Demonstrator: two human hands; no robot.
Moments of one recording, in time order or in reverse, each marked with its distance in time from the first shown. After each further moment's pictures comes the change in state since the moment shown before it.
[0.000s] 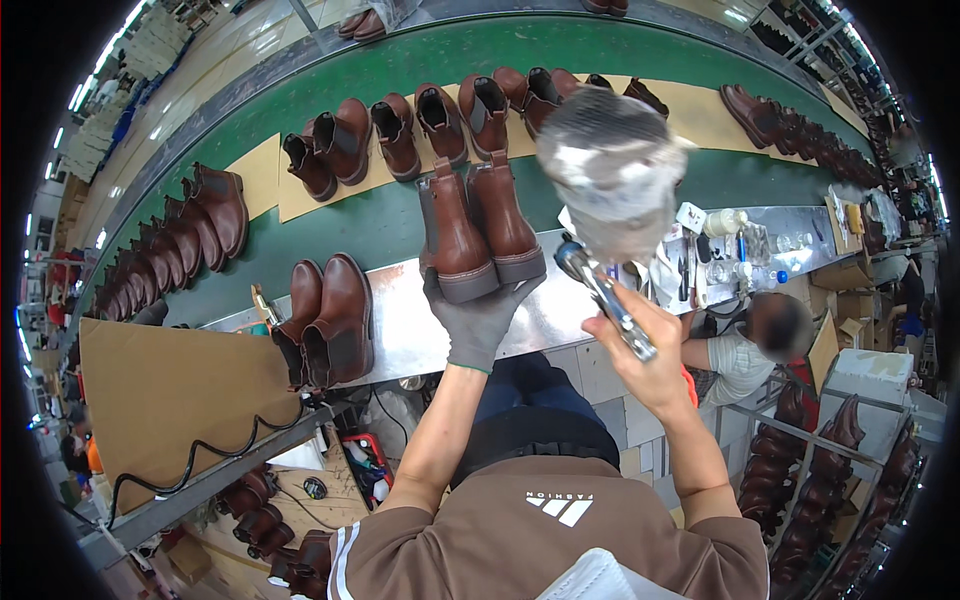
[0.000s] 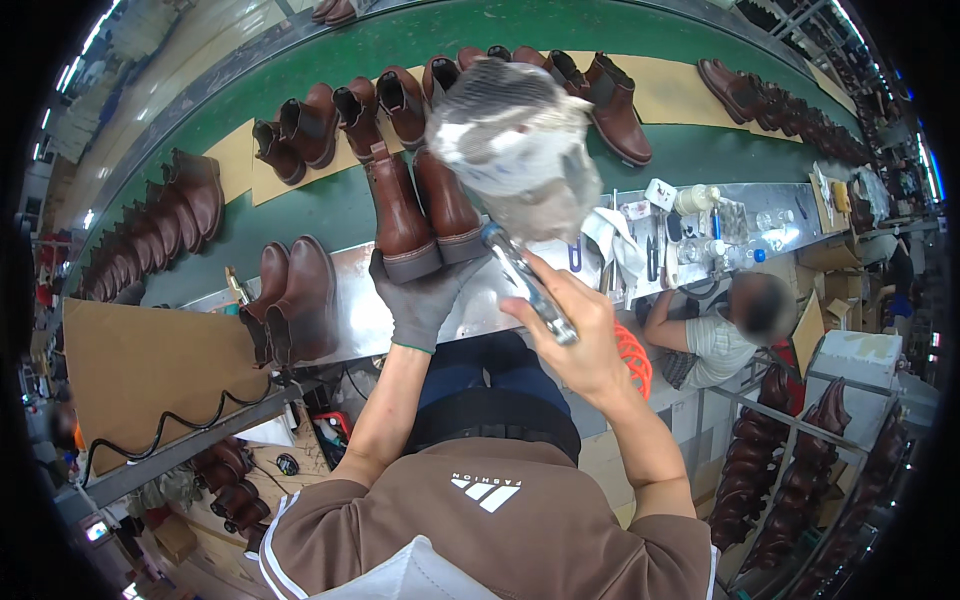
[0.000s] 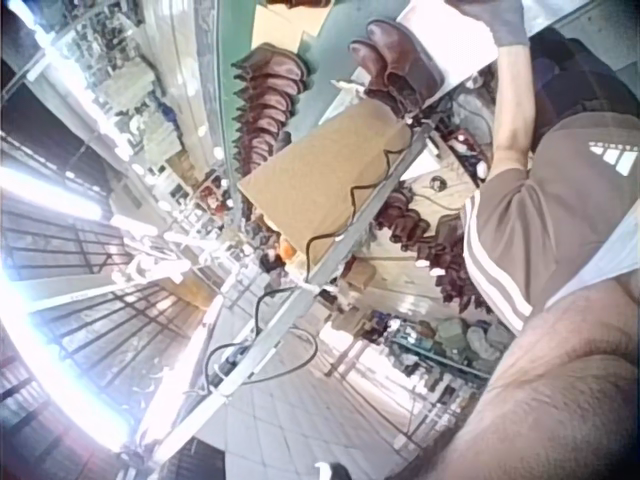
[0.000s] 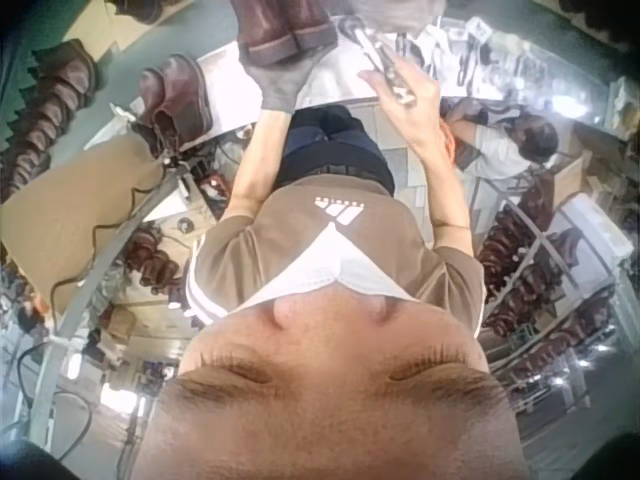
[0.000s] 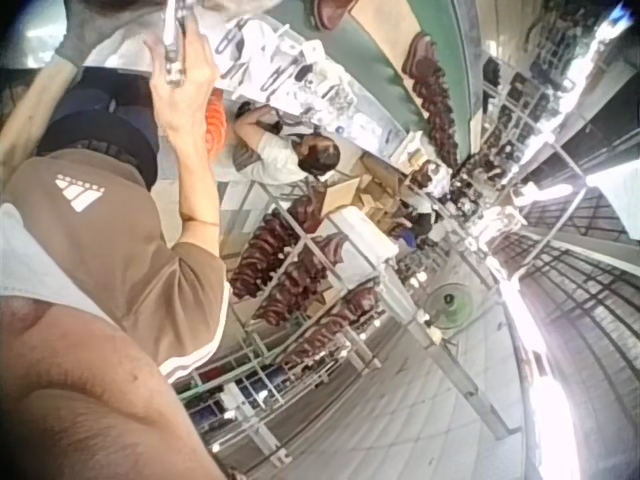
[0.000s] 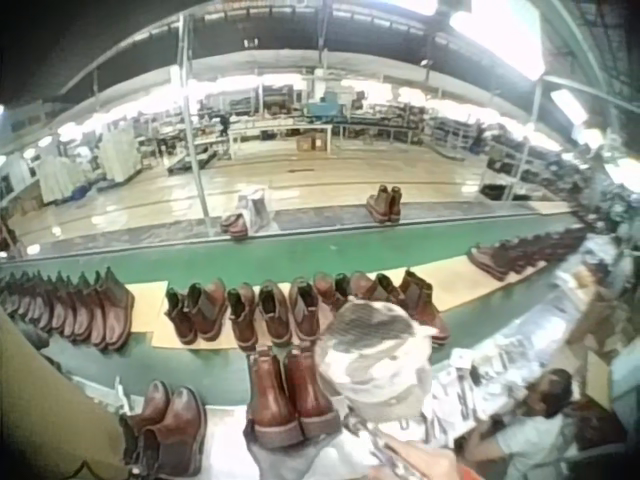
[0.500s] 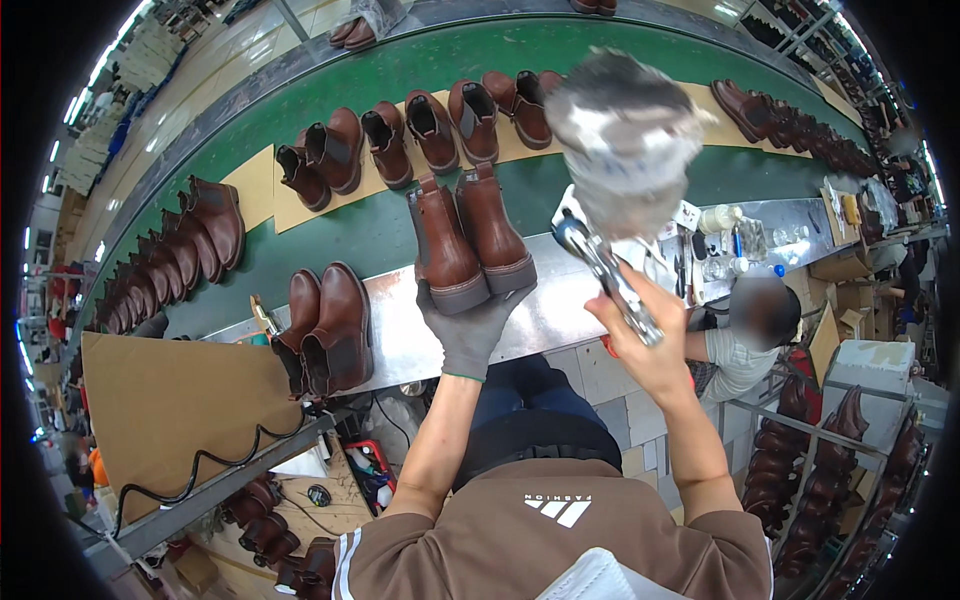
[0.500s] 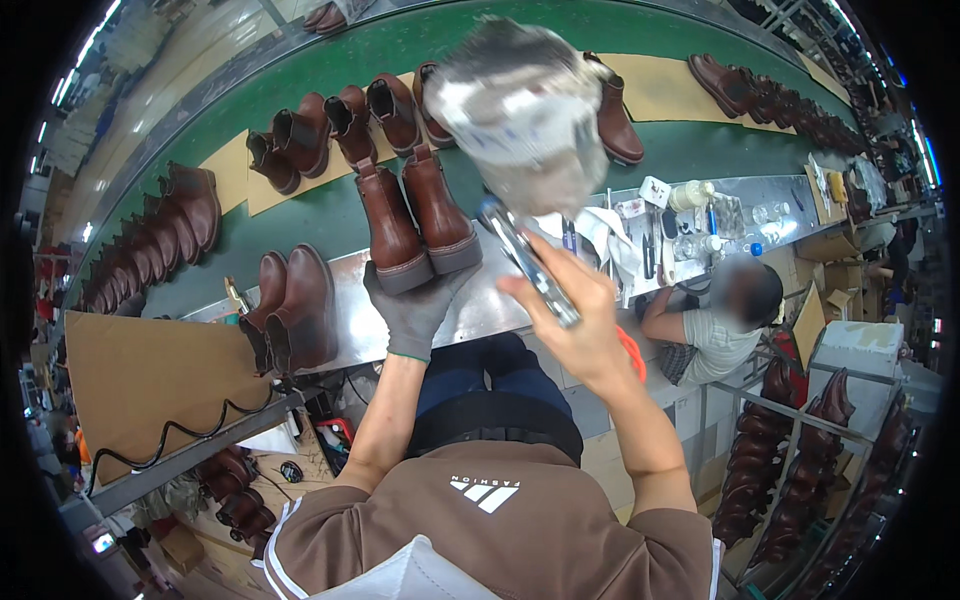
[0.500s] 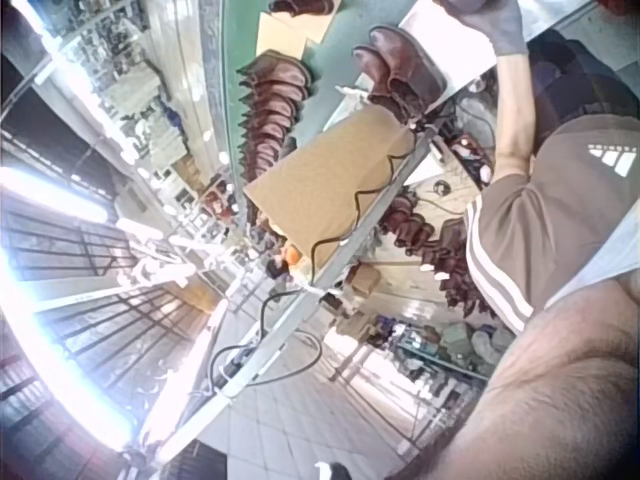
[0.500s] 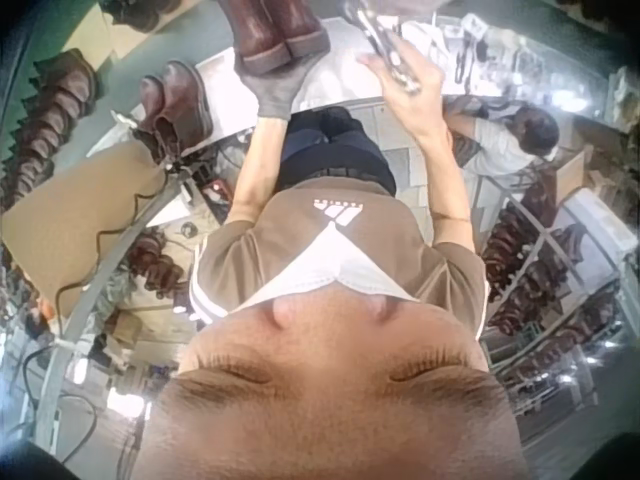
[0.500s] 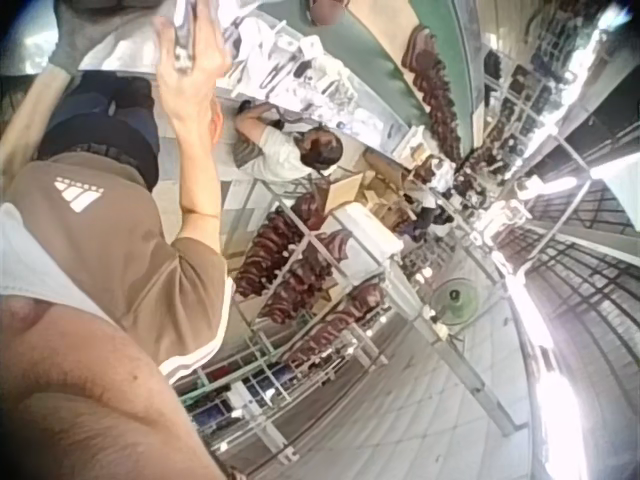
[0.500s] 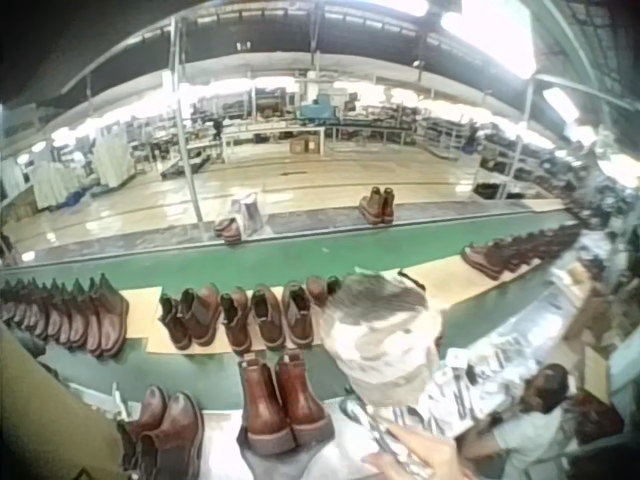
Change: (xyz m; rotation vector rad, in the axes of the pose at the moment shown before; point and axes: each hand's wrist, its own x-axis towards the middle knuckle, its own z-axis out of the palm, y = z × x) left_hand -0.004 0.000 -0.001 0.079 0.004 0.030; right_hand 0.016 -0.007 -0.012 0.062 0.021 0.095
